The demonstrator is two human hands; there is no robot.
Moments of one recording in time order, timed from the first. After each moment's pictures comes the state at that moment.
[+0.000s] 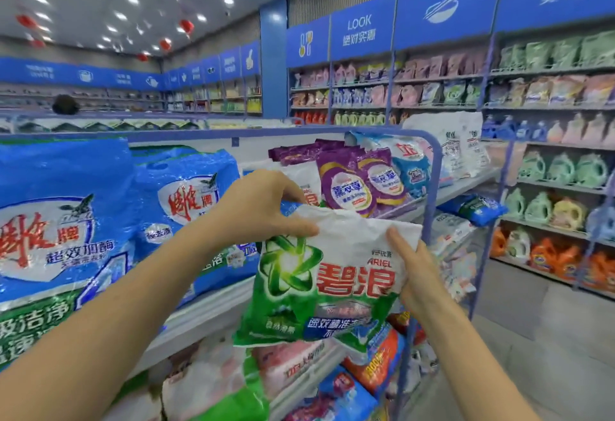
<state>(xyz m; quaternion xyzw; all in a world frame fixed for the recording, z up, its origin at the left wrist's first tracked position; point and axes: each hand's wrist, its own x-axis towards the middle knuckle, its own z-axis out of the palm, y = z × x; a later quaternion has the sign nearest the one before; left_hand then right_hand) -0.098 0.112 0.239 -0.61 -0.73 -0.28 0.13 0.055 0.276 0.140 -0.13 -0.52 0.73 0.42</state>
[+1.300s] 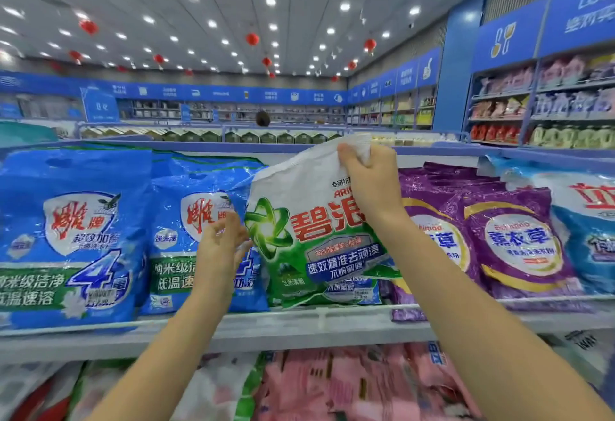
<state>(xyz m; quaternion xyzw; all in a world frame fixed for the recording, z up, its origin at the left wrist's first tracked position) -0.150 0.203 0.156 -0.07 -0.55 -0.82 0.16 -0.121 0.391 0.258 0.14 -0.72 0.54 0.42</state>
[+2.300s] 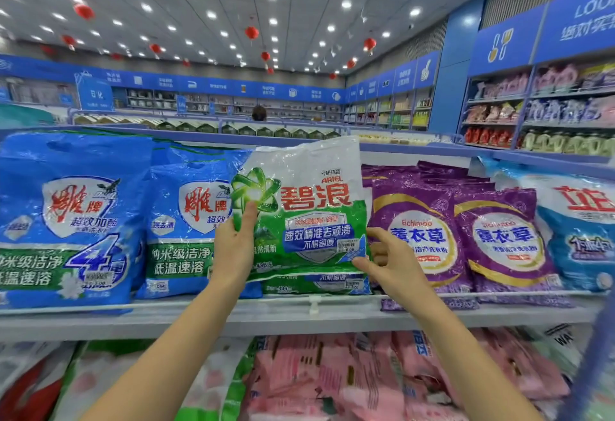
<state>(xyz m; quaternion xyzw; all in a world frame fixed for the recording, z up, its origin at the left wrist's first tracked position) -0.139 0.228 0.158 -0.04 -0.68 -0.70 0.21 -0.092 0.453 0.147 0.13 -0.86 0.43 0.23</state>
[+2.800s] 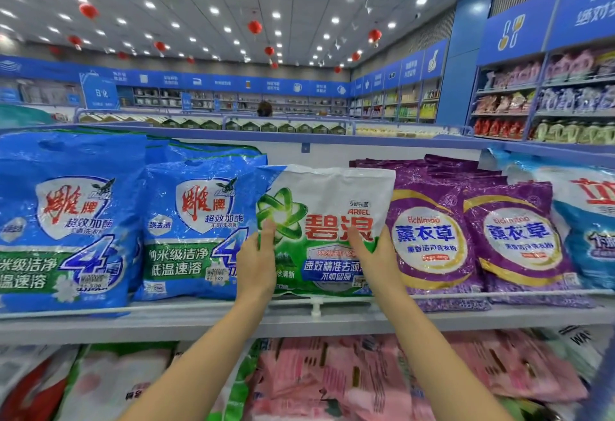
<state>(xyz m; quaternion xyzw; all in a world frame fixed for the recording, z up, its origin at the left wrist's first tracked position) -0.147 0.259 0.126 -0.04 -0.70 -0.68 0.22 -0.134 0.427 0.127 0.03 -0.72 0.64 0.26</state>
